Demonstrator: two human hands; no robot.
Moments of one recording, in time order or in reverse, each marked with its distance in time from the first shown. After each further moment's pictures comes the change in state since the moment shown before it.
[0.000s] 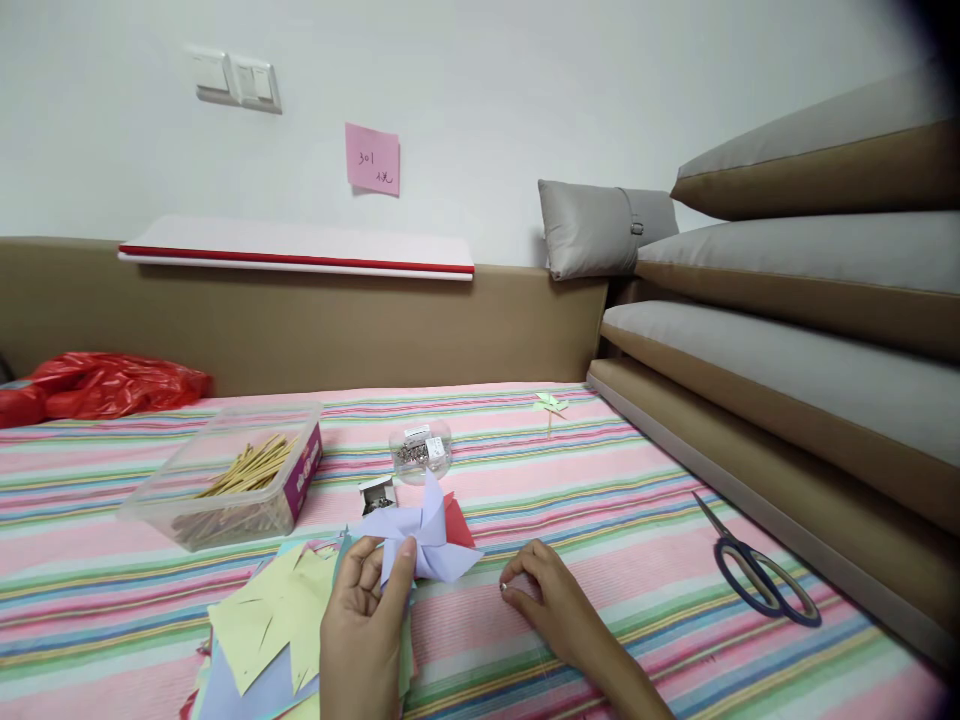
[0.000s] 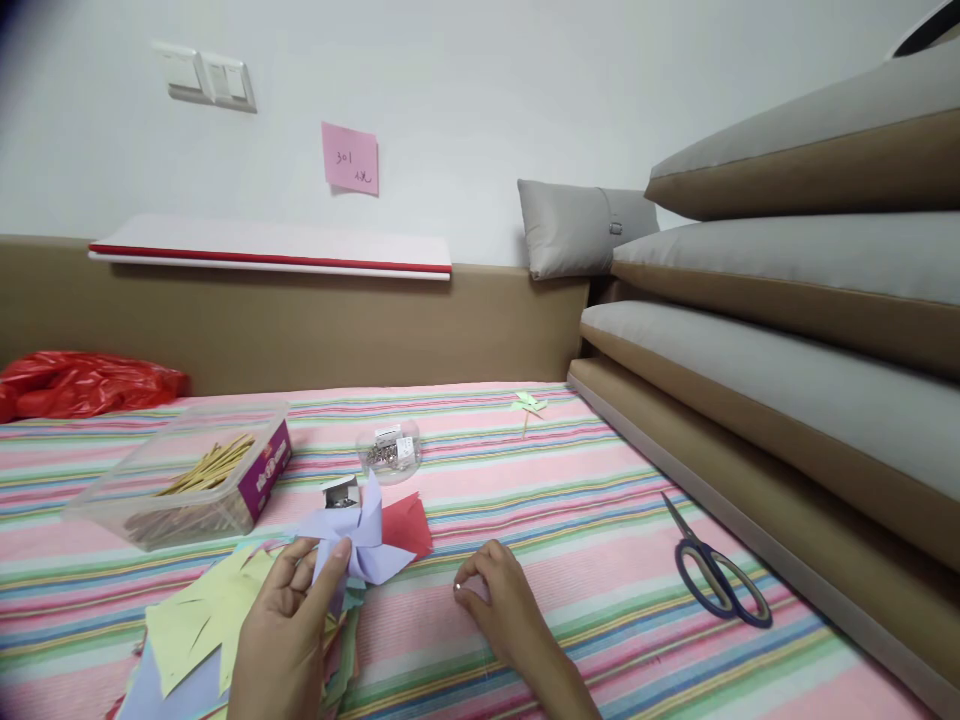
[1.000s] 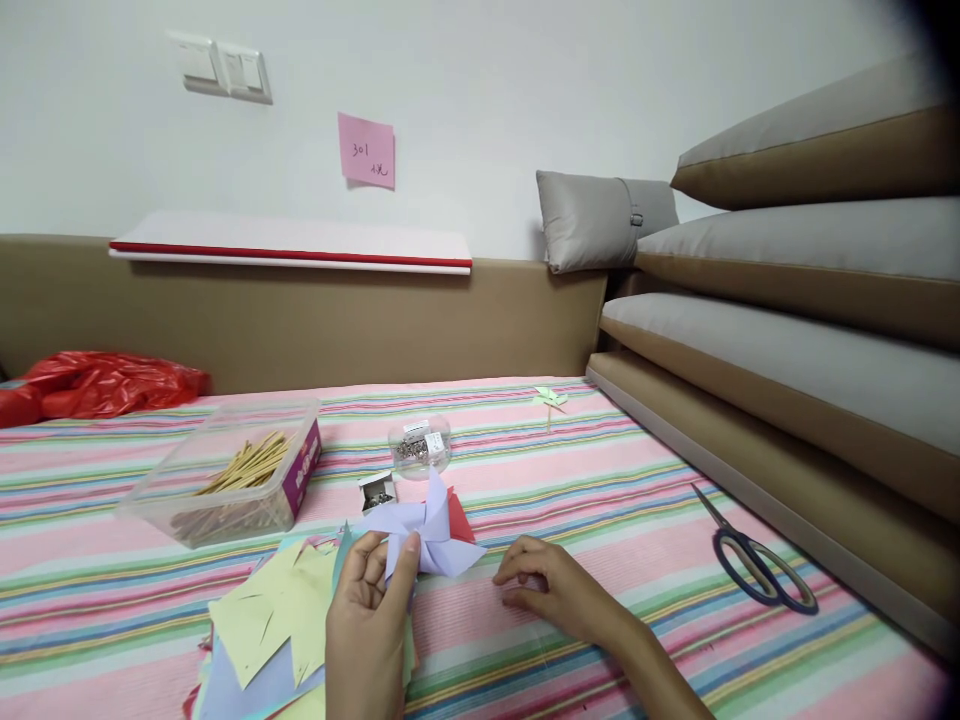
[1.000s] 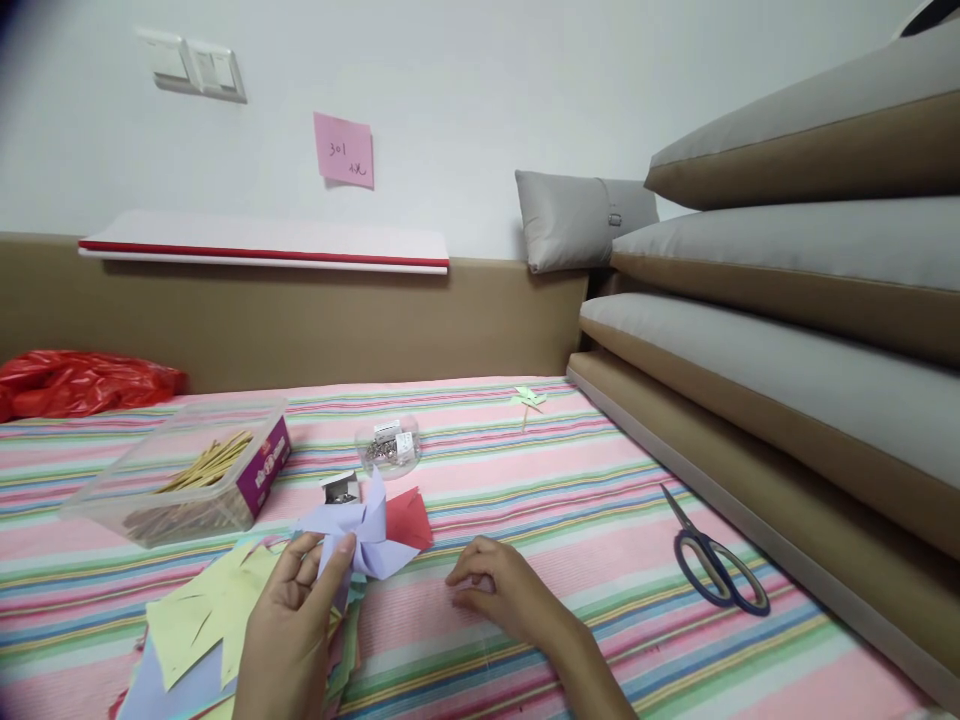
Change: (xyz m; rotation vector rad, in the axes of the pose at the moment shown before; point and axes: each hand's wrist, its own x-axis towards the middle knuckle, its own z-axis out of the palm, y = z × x) left_hand 0.000 -0.002 0.003 0.001 -0.007 -0.013; right_hand 0.006 -0.003 -0.021 0.206 -0.238 -0.101
